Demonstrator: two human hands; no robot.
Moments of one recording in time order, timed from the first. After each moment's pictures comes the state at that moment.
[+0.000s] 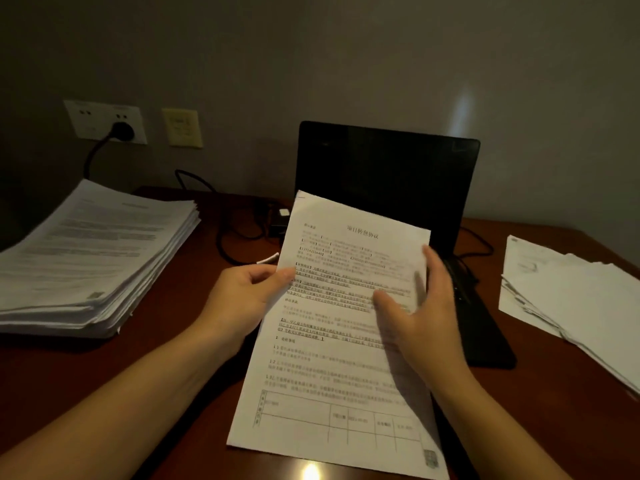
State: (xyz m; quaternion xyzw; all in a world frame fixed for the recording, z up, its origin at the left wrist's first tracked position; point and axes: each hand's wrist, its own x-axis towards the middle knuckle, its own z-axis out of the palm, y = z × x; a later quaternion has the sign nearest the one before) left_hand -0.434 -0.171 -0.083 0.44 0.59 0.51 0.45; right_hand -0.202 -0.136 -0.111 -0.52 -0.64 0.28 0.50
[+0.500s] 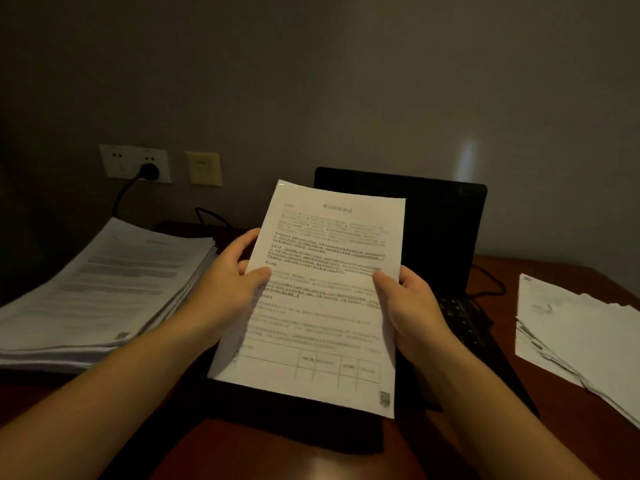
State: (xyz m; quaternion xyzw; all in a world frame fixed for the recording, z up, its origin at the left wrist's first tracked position) left_hand -0.484 -0.143 -0.037 0.47 0.60 0.54 0.37; right_hand -0.254 -0.096 -0.046 -0.46 -0.50 0.55 0.49
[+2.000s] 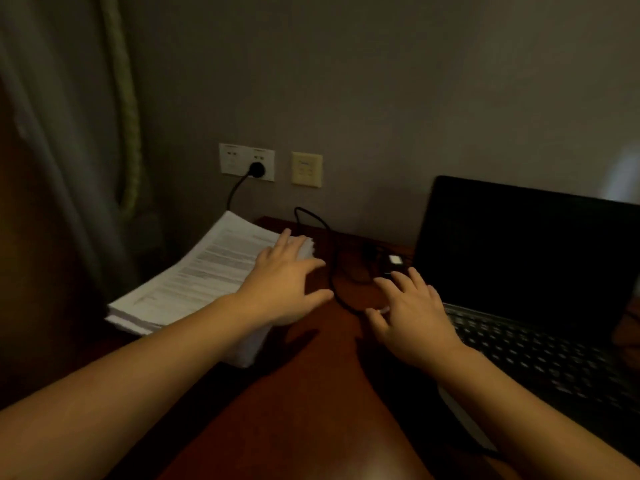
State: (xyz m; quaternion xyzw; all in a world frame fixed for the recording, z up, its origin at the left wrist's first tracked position) left_hand -0.589 -0.134 -0.052 0.66 0.74 0.11 0.00; right_hand -0.377 -0.073 -0.072 -0.48 -0.87 0.02 0.09
